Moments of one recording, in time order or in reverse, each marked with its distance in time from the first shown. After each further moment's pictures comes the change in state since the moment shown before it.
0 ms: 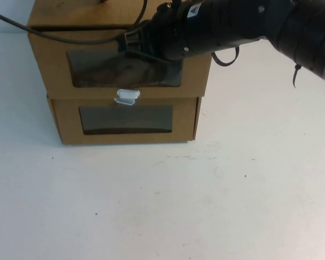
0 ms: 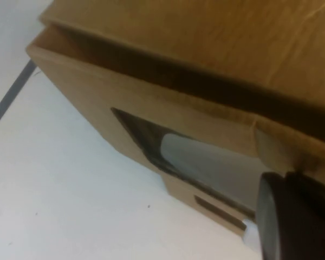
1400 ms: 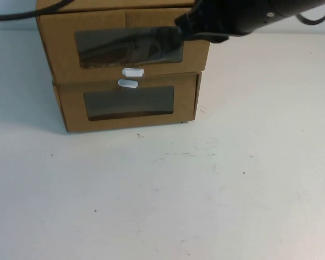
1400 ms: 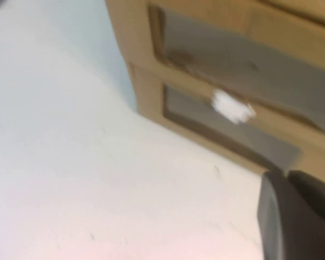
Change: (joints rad) right arm -0.039 -0.247 -0.011 -0.220 0.337 -0.005; left arm 0.008 -0.460 0.127 0.128 0.030 0.023
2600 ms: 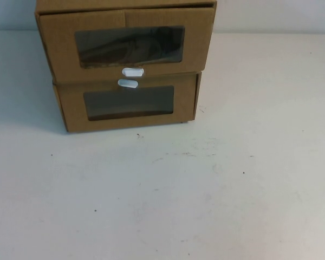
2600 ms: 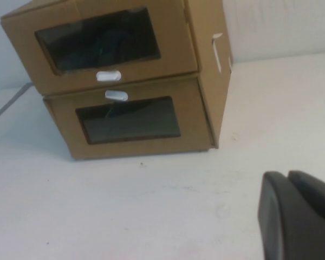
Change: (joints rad) right arm -0.002 -1.394 1.536 -0.643 -0.692 0.850; left arm 0.000 -1.518 2.030 0.015 -1.041 0.063
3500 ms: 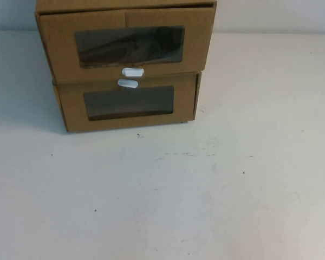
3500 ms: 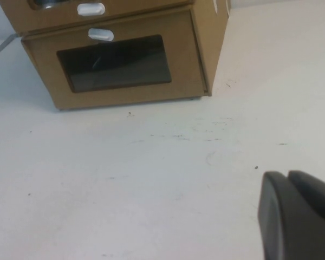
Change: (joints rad) right arm 0.000 0.031 0.133 -0.010 -0.067 0.011; left arm 0.000 0.000 0.079 -0.001 0.049 0.000
